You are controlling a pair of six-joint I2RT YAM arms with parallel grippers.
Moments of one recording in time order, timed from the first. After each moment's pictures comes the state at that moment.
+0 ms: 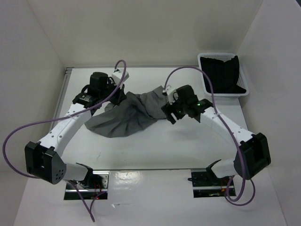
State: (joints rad) left arm -0.33 1.36 1.22 -0.43 0.30 0.13; right arm 0.47 1.35 1.06 -0.54 -0.15 -0.23
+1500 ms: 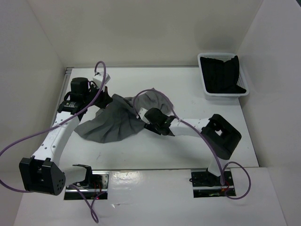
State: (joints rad) left arm -0.10 1.21 1.07 -0.43 0.44 0.13; right arm 0.87 1.72 0.96 -0.16 0.38 -0.39
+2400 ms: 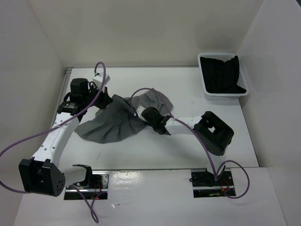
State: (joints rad) left arm -0.10 1.19 1.06 -0.43 0.44 0.13; right arm 0.87 1.83 1.00 -0.04 0.47 -0.41
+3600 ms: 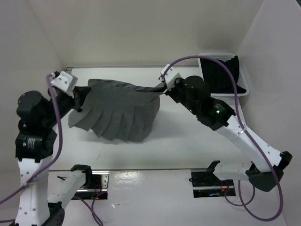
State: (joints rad) left arm -0.05 0.82 1.37 -0.62 0.42 0.15; right arm 0.81 1.20 1.41 -0.47 0.33 -0.42
